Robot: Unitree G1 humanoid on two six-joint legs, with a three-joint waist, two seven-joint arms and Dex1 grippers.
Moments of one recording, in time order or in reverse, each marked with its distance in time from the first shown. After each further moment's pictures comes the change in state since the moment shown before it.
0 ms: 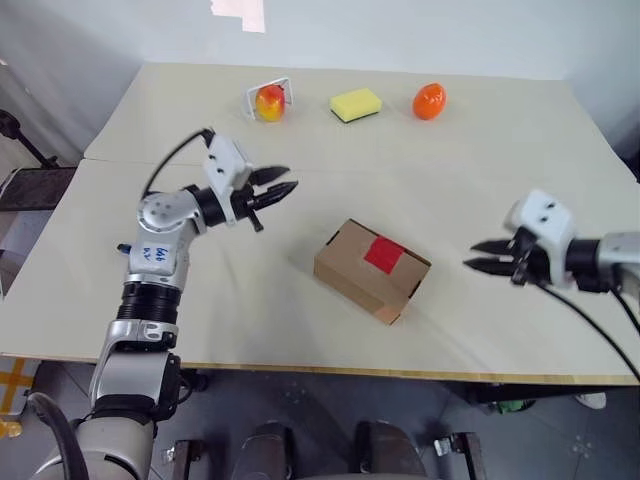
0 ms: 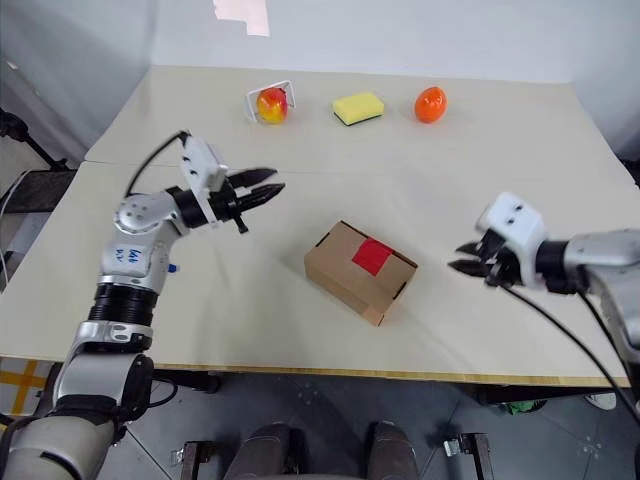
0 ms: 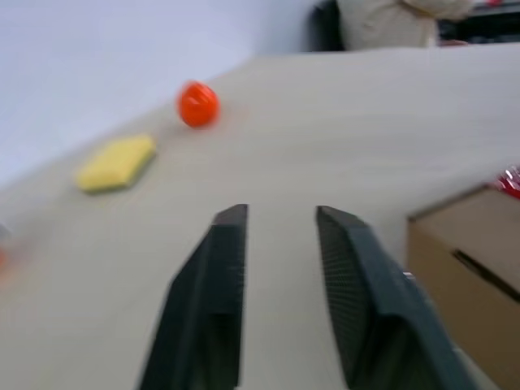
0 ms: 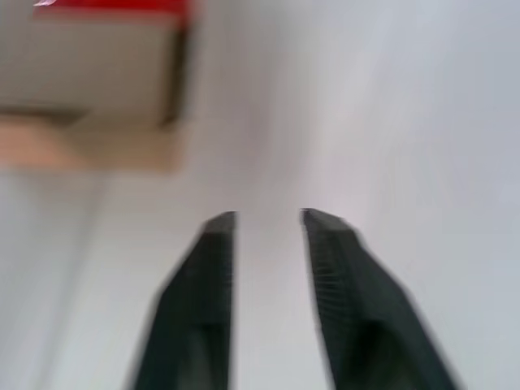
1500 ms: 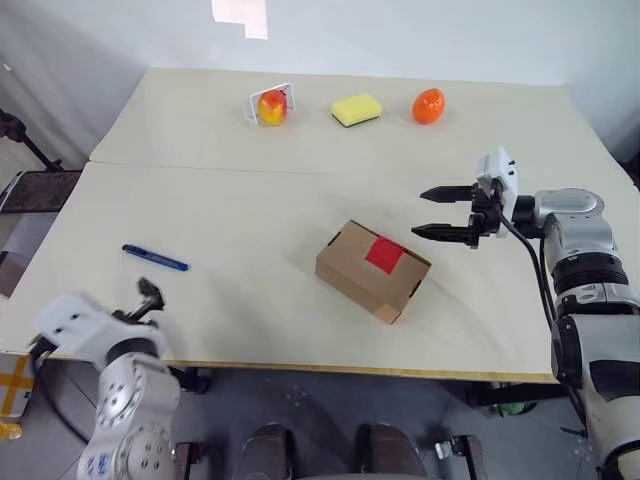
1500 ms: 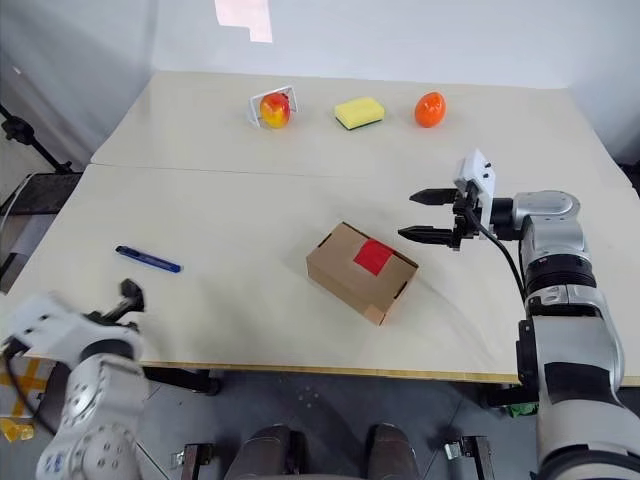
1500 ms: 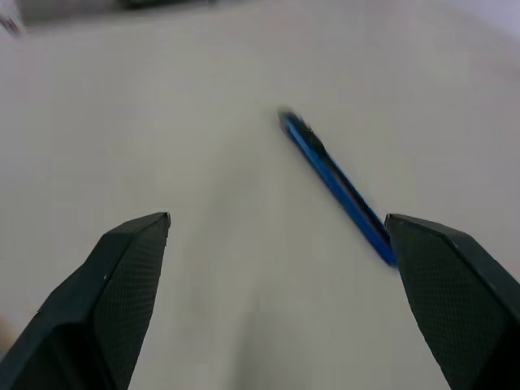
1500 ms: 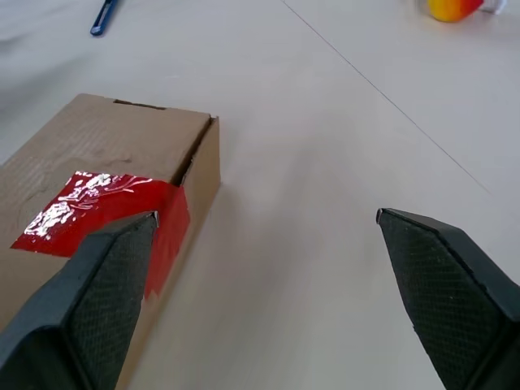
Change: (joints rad) left arm 0.787 -0.546 0.363 -1.074 -0.307 0.702 1.462; right arm -0.504 0.376 0.062 1.062 -0.164 -0.634 0.402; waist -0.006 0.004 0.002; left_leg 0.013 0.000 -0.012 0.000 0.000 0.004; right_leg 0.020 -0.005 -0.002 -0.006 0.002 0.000
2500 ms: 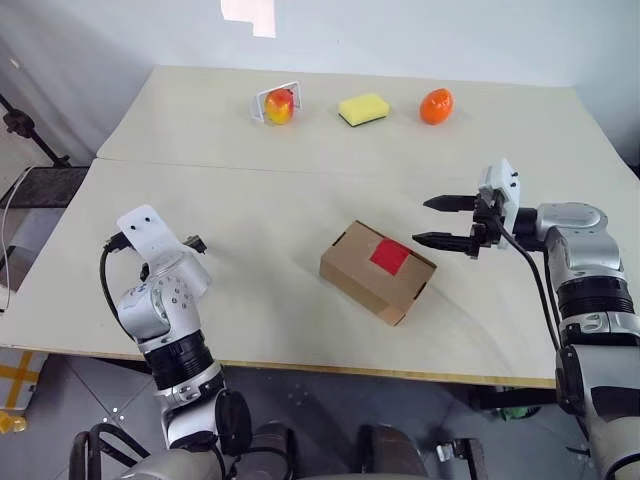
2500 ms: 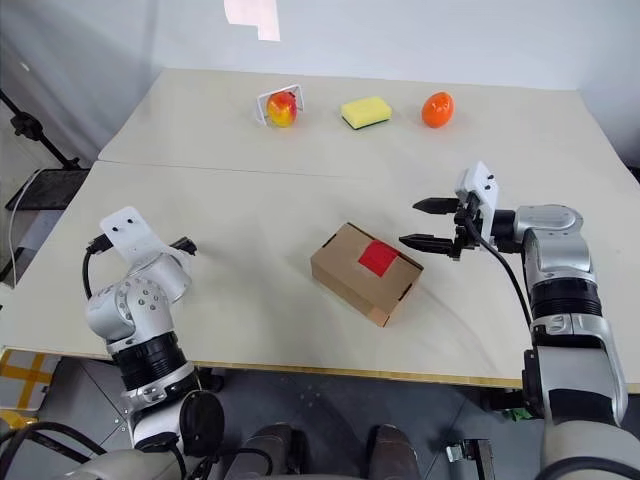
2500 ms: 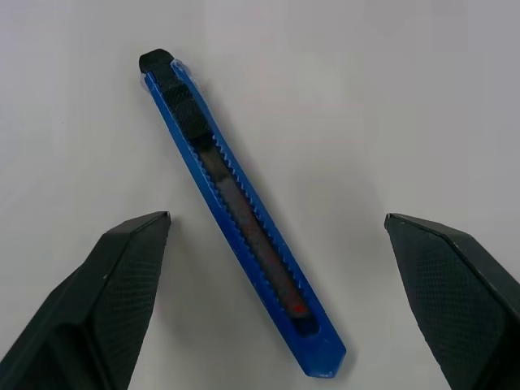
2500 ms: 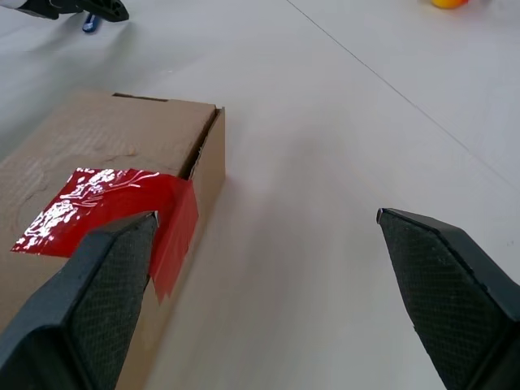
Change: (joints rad) left arm -0.657 0.051 0.114 0.553 0.276 0.372 0.116; right arm 0.159 -0.014 -0.034 -0.268 0.036 0.150 -0.087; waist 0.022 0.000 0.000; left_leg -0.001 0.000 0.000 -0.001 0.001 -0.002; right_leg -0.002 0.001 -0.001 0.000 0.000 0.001
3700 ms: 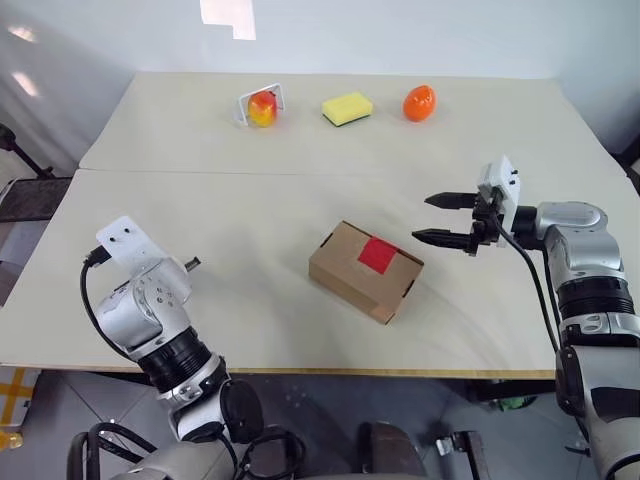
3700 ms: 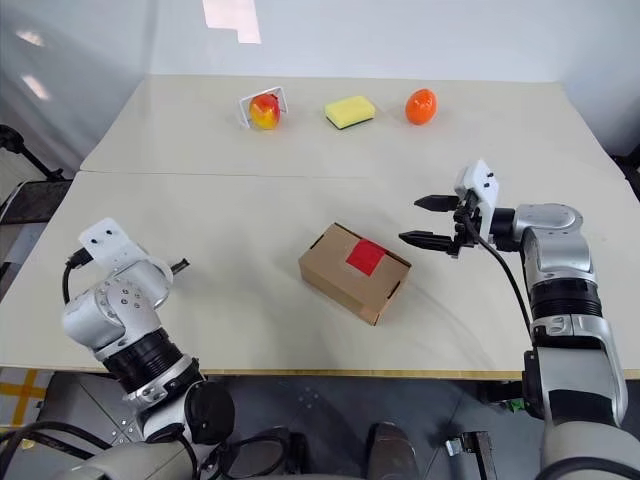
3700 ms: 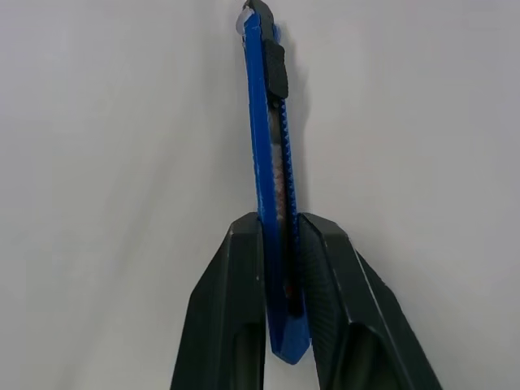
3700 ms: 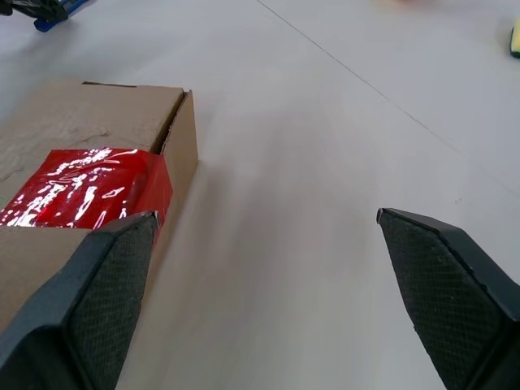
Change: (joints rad) left arm -0.033 -0.070 0.191 -0.133 0.170 0.165 -0.148; right arm 0.003 0.000 0.000 -0.029 0.000 0.018 -0.038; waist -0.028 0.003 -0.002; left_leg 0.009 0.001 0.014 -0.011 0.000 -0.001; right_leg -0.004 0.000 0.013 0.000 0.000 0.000
